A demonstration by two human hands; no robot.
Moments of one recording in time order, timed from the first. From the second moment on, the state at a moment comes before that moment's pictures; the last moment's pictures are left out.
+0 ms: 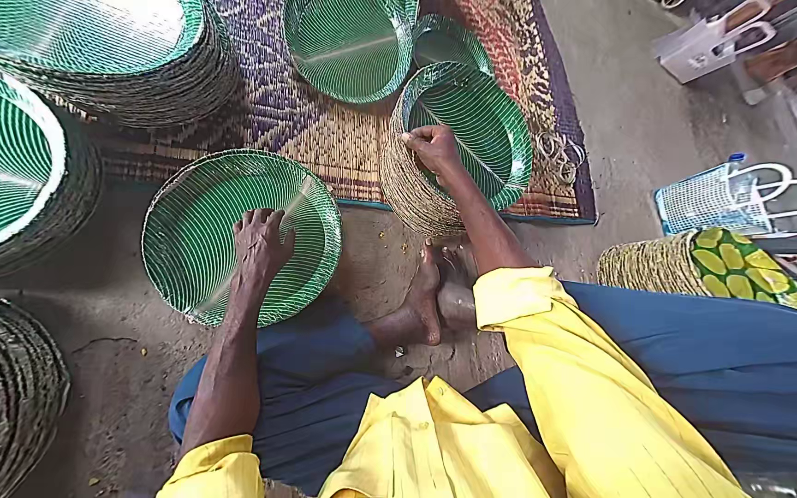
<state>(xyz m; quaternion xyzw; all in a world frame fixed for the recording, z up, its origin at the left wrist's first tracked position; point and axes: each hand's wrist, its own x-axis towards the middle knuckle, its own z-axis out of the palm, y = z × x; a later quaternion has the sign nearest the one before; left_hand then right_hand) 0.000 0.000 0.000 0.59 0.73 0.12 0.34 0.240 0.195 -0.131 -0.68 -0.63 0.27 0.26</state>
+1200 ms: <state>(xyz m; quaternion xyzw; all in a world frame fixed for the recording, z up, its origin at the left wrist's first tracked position) -0.061 0.049 -0.274 0.77 0.59 0.14 0.20 0.223 0.142 -0.117 -0.59 -0.76 0.03 0.27</state>
